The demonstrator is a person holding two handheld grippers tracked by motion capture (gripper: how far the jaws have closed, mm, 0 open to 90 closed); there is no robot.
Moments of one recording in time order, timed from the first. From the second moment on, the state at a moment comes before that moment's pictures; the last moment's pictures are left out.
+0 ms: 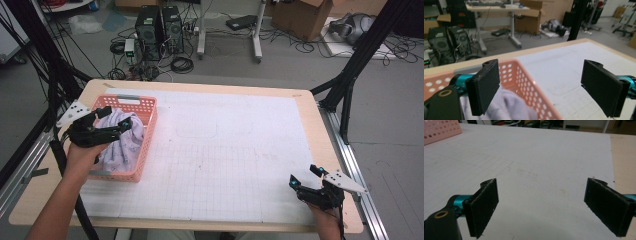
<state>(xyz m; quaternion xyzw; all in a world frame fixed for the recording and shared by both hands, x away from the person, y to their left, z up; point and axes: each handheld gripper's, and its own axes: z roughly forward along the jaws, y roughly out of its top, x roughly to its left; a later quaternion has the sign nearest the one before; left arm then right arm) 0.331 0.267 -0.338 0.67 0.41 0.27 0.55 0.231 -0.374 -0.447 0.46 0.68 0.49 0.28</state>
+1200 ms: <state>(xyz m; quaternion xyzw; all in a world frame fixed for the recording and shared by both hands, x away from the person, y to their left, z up) 0.396 0.275 -0.419 0.76 0.56 0.18 0.28 0.232 -0.371 -0.447 0.45 0.69 0.48 0.28</state>
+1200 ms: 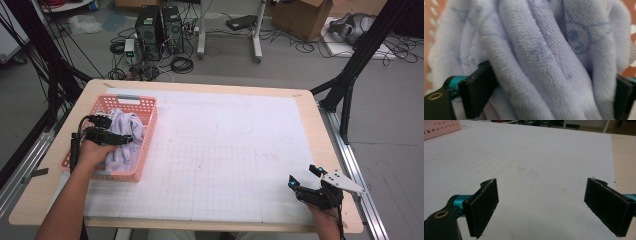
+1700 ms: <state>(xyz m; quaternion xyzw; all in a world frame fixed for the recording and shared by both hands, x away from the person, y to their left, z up) 0.402 0.270 -0.424 0.77 0.54 0.19 0.28 0.232 -0.370 -0.447 0.45 0.69 0.48 0.29</state>
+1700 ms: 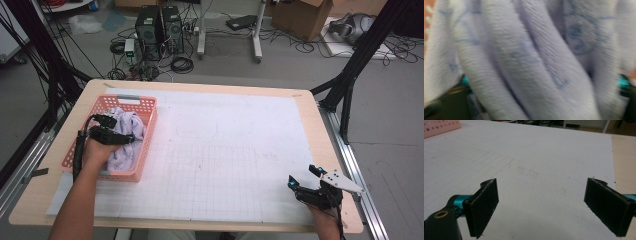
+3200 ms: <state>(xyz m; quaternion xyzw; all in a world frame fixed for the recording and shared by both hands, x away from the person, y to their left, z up) 0.349 0.300 -0.356 0.62 0.48 0.30 0.54 0.232 -0.372 -0.447 0.46 0.69 0.49 0.28</state>
